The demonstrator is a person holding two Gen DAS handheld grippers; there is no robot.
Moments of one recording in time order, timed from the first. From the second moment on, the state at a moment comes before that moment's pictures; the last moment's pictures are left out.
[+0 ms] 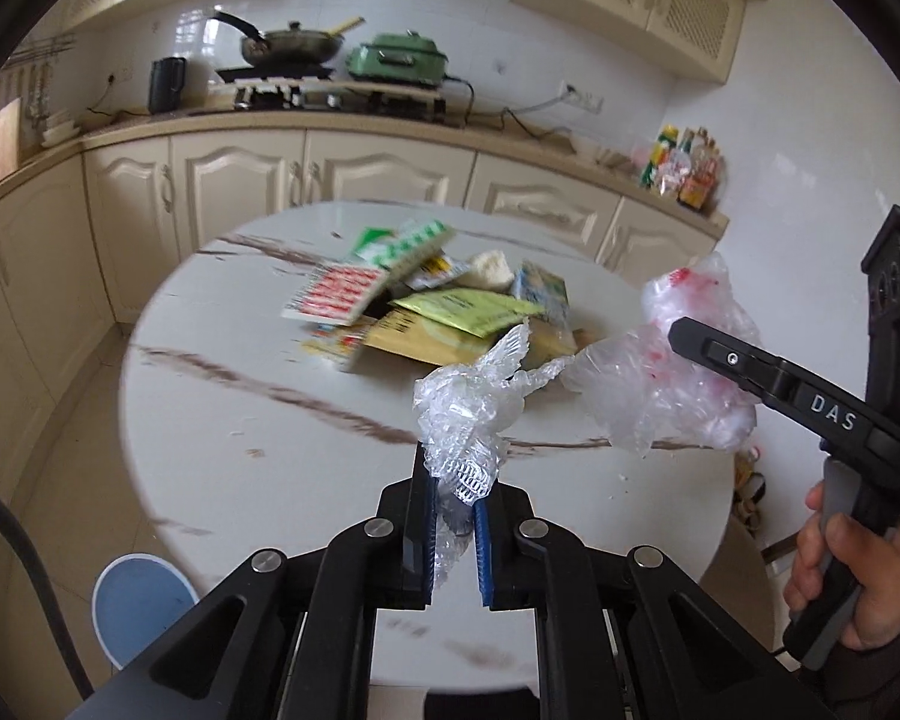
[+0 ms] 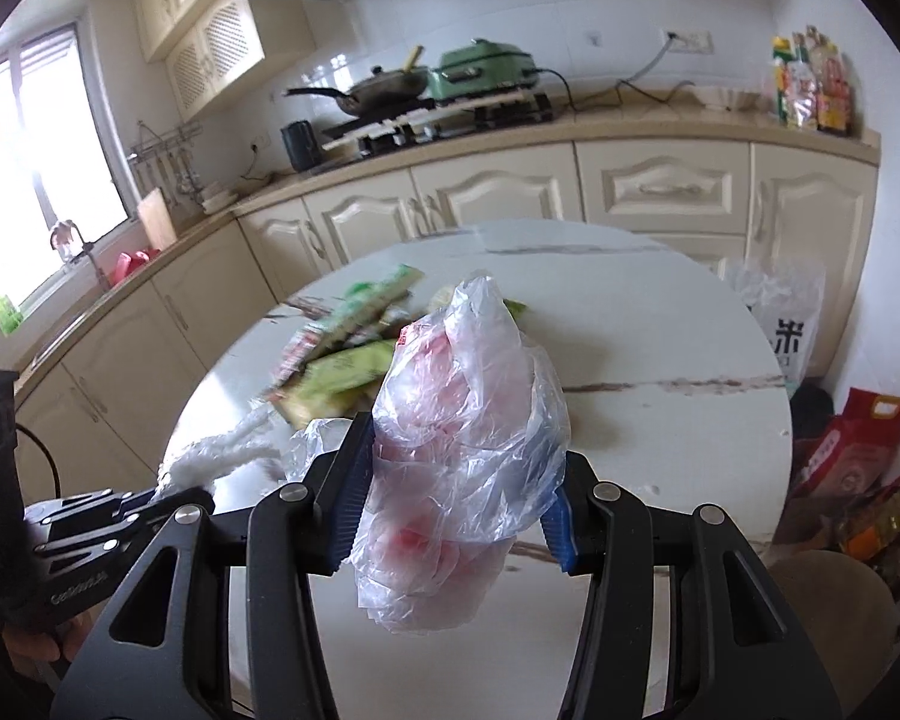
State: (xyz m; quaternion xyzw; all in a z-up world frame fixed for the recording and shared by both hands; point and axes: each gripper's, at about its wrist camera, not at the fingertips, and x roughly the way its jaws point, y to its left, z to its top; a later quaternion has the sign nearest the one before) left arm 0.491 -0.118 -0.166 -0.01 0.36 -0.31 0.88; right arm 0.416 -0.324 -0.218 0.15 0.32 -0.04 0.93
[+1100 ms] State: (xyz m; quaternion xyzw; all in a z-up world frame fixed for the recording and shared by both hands) left arm 0.500 0.282 -0.299 -0.14 0.49 0.02 0.86; right arm 0.657 0.128 -0.424 0.02 0.49 0.27 0.83
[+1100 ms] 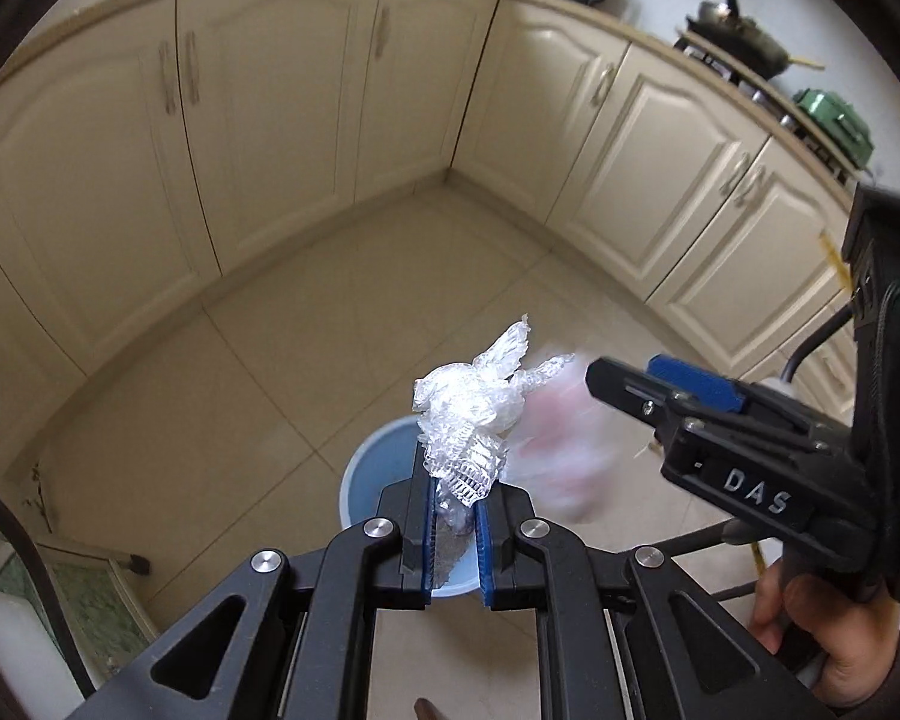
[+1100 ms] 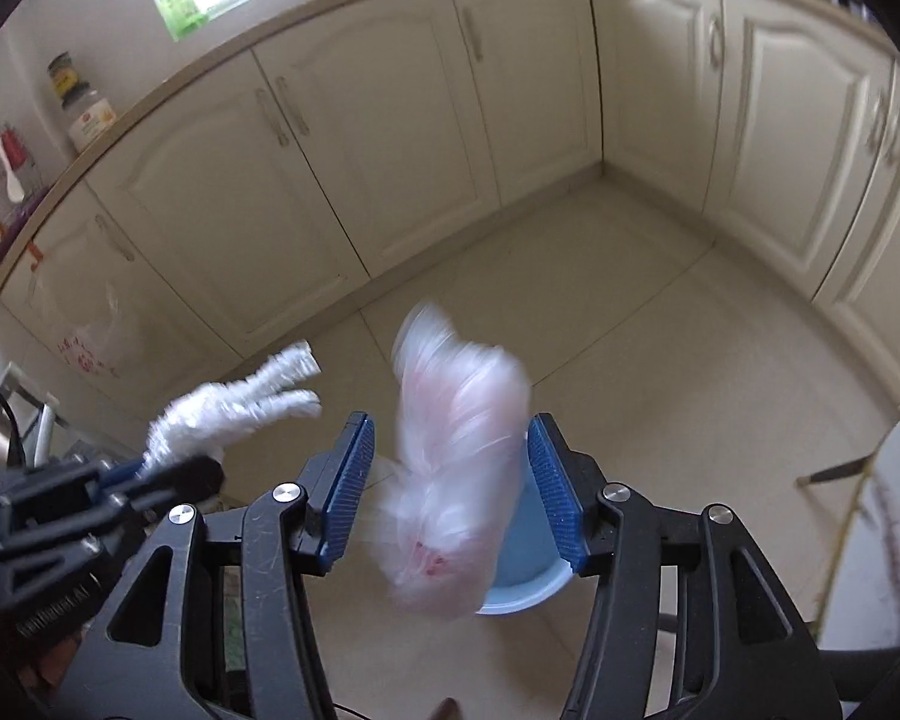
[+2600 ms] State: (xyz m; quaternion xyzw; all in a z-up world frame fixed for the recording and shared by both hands) left arm 0.371 0.156 0.002 -0.03 0.14 0.11 0.98; right arm 0.414 -0.028 -0.111 -0.03 0.18 0.09 0.98
